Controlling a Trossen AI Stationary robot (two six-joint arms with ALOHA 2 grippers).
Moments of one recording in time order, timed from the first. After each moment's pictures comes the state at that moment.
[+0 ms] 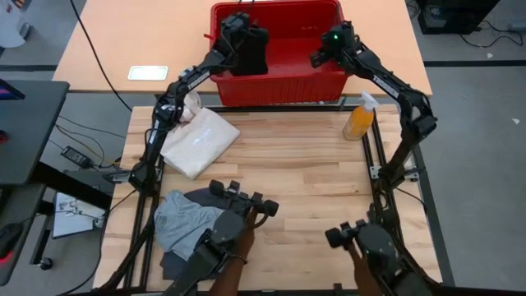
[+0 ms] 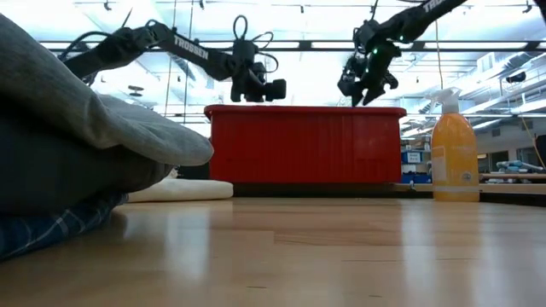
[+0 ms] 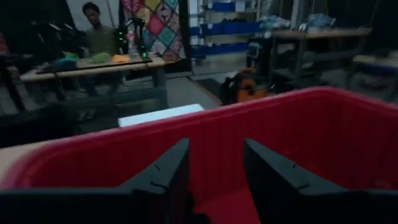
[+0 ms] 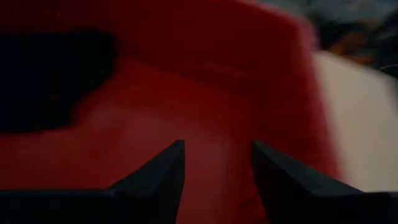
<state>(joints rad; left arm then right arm) 0.86 2.34 2.32 0.03 -0.37 0.01 -1.01 1.73 1.63 -0.42 0.34 -0.05</state>
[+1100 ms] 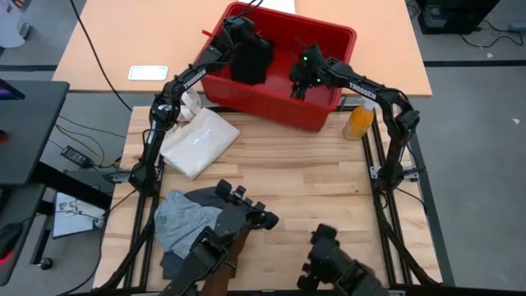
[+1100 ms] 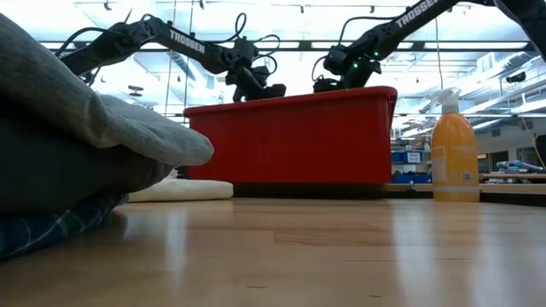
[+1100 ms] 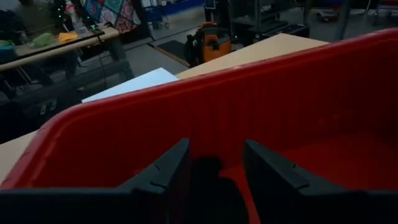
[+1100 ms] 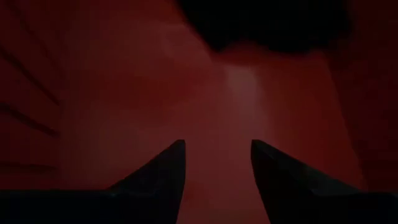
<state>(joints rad) 0.87 2.31 2.32 -0.21 -0.18 0.13 -0.84 1.88 1.63 -0.58 -0.06 -0.47</state>
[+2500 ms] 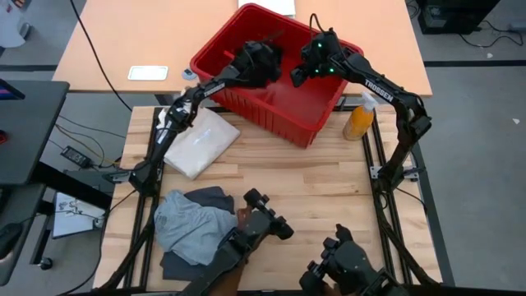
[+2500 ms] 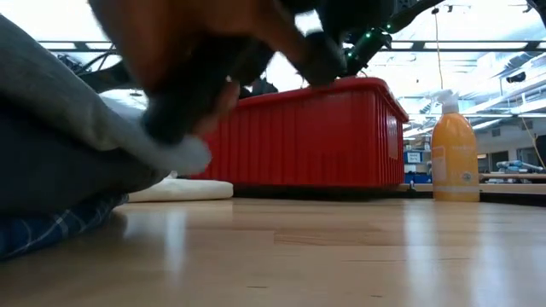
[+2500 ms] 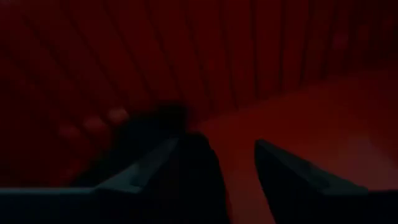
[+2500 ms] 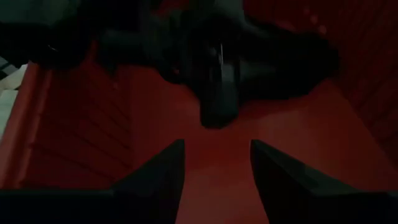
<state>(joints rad) 0.81 2.54 2.32 -0.08 -0.08 0.26 -0.86 1.75 1.70 -0.60 -0.20 0.08</state>
